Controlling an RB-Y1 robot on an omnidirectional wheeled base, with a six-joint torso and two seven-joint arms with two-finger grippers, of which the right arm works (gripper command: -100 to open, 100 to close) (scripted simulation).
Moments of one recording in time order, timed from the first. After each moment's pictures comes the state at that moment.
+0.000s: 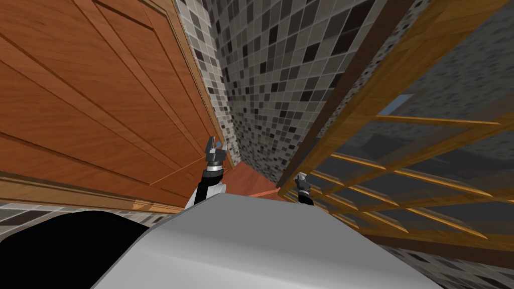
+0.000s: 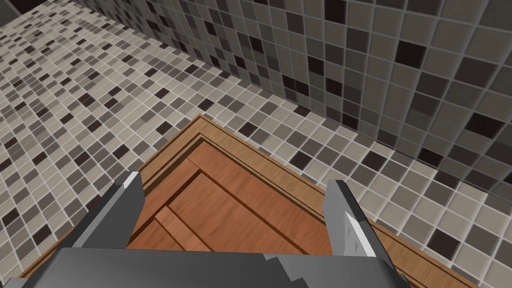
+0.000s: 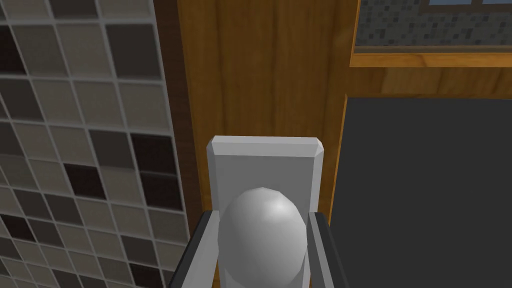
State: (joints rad) arm -0.01 -0.30 0.13 -0.65 -0.61 -0.89 -1.49
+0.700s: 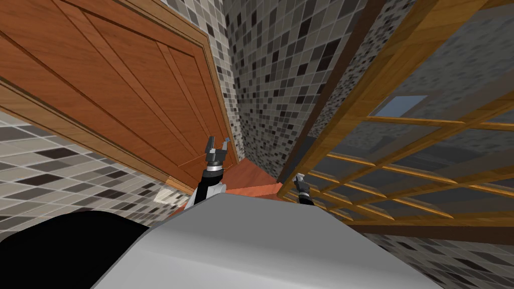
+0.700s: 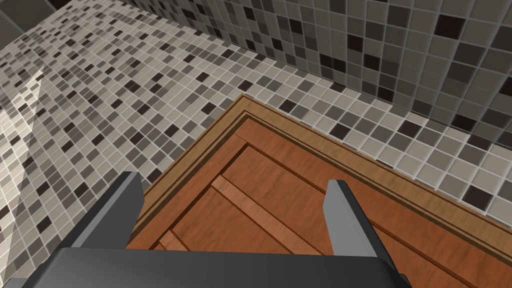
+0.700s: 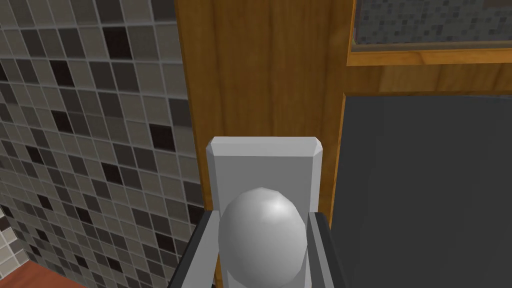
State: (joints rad) arm 0.03 -0.35 0.21 -0.68 -0.57 -0.90 -1.57
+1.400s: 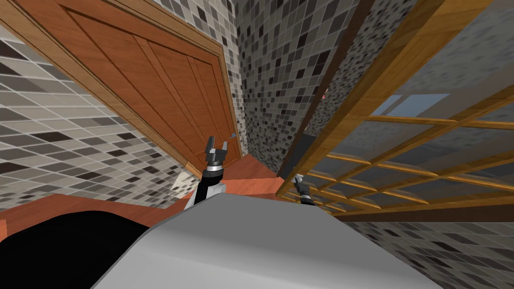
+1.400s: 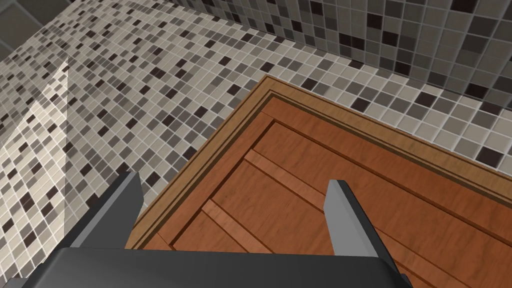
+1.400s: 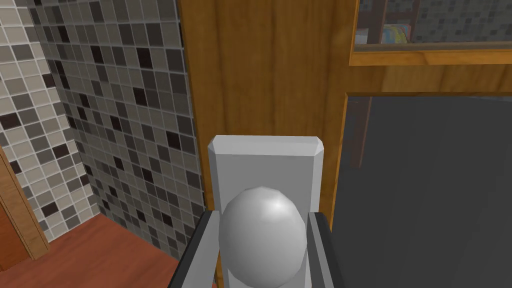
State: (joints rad) arm 0.08 -0.41 0.30 -0.72 -0.53 -0.95 -1.65
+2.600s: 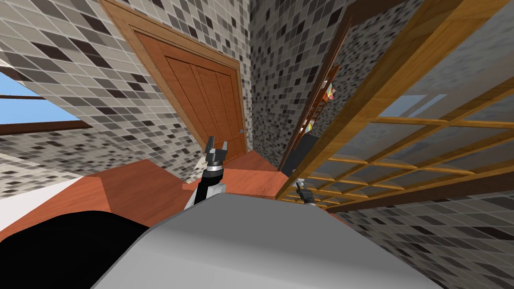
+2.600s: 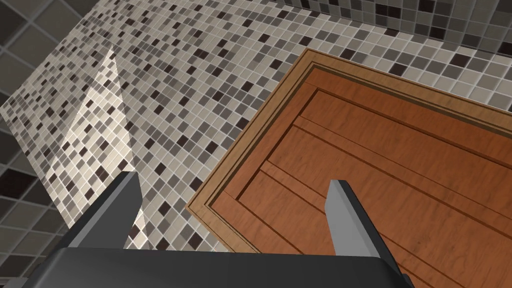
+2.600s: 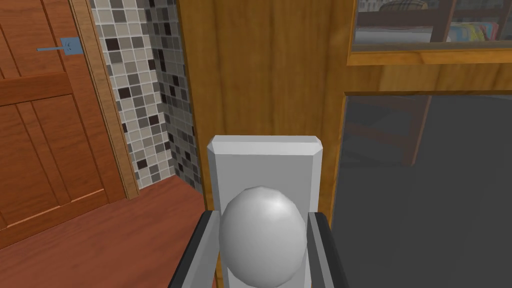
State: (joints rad) arm 0.15 -0.50 0.41 -0.71 -0.48 -1.06 -1.75
